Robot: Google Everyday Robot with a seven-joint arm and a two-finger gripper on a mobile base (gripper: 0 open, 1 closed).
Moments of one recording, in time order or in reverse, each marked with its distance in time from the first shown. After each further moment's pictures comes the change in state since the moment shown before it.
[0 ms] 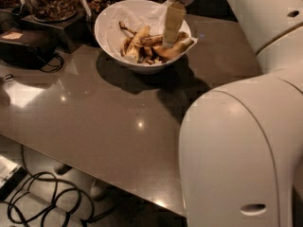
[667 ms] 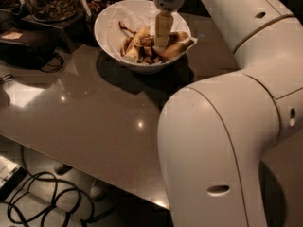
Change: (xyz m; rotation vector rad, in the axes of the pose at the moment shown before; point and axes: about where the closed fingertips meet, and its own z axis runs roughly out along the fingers) arm -0.019 -0.004 0.032 -0.027 0.048 -0.036
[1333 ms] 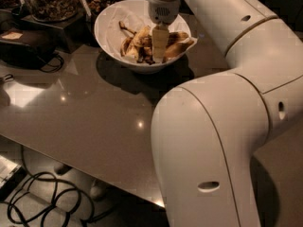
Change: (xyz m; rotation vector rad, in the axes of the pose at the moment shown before) arm -0.003 0.014 0.036 -0.076 0.055 -0.020
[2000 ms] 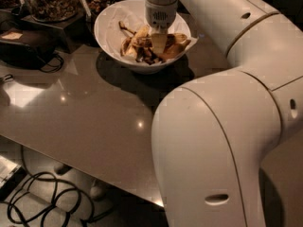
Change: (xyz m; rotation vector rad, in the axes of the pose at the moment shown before) arm 0.001 0.011 0.005 -0.005 0.036 -0.036
